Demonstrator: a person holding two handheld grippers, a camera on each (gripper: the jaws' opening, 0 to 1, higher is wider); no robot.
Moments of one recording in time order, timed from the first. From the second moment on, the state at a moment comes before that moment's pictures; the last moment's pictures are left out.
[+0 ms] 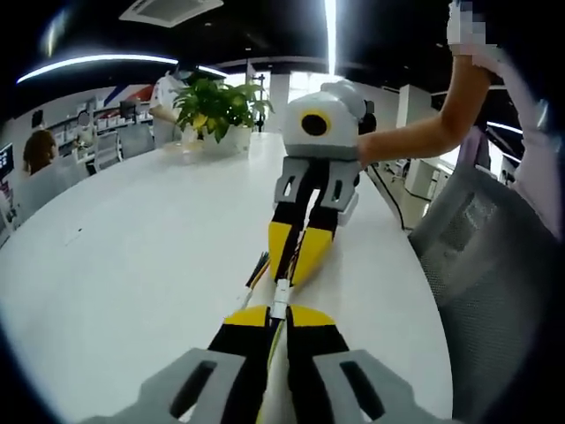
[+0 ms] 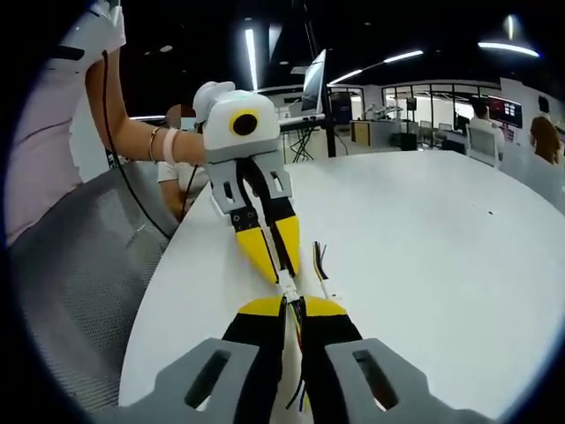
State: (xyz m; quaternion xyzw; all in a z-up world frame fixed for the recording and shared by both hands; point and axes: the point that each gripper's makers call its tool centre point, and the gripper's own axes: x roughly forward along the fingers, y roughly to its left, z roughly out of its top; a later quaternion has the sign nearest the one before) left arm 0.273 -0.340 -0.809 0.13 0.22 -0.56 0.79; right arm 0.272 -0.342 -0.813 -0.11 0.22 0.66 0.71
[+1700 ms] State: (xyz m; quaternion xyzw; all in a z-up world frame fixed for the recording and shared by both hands) left arm 0.281 -0.339 -0.836 0.19 0.22 -0.61 0.74; right arm 0.278 -0.339 -0.839 -0.10 0.22 0.64 0.73
